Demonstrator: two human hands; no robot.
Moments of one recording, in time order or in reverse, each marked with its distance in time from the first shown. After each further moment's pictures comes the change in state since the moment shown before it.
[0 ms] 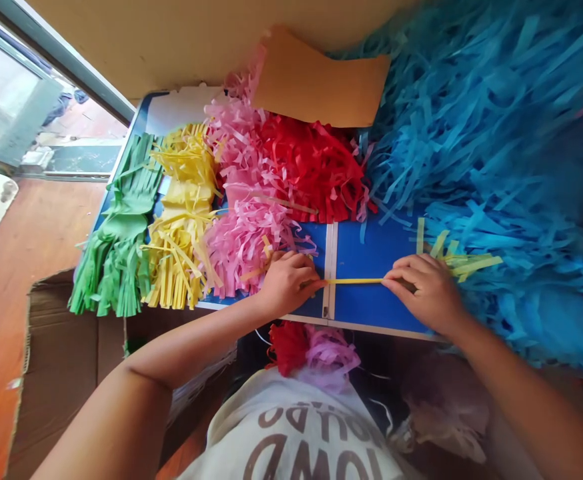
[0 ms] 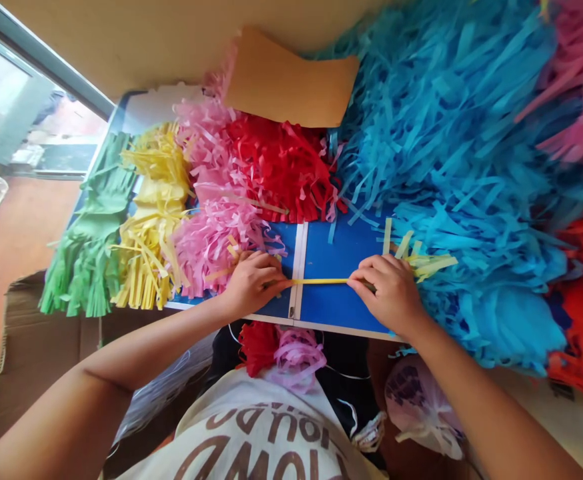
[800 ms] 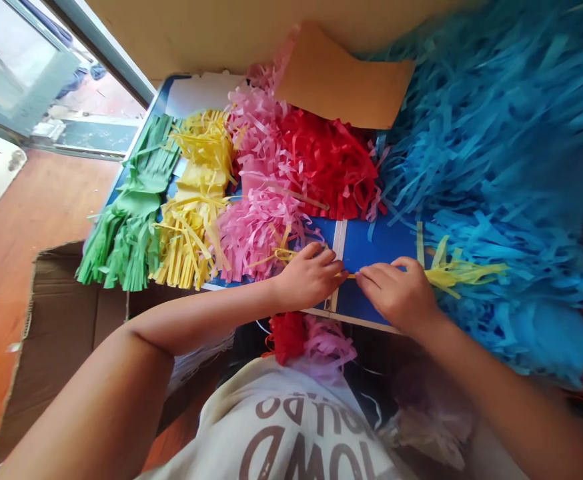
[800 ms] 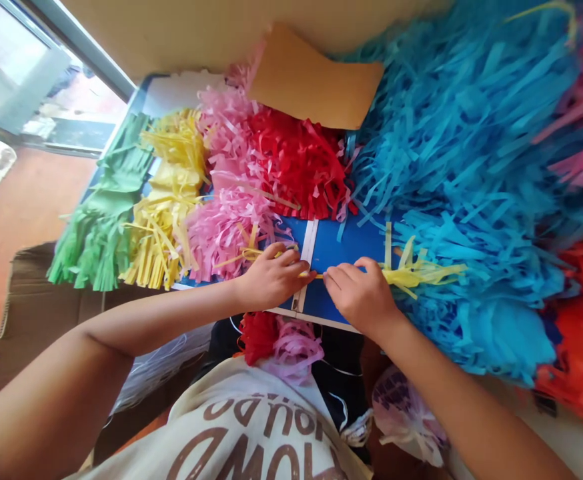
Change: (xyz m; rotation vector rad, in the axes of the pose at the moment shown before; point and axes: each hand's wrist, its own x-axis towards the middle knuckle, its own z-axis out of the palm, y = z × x) left_hand 0.013 0.025 0.003 0.460 -0.106 0.387; right_hand 0.024 -0.047 0.004 -0.338 -0.042 -0.458
